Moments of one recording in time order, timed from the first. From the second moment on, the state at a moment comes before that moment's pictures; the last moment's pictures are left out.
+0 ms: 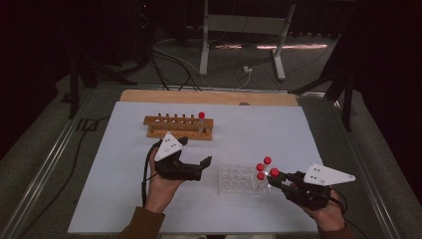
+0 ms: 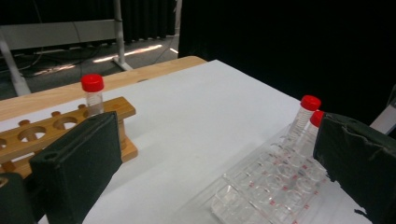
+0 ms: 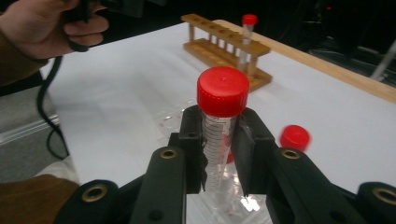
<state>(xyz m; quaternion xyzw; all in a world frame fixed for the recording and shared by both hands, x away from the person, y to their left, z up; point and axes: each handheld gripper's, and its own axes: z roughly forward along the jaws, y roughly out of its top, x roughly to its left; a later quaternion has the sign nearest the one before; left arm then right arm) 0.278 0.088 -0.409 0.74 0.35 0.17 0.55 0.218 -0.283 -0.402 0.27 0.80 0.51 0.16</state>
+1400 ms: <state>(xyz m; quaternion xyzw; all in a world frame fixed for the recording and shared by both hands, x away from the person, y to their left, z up) 0.263 0.012 -0.383 0.79 0.20 0.08 0.57 0.249 -0.208 -0.401 0.25 0.82 0.51 0.12</state>
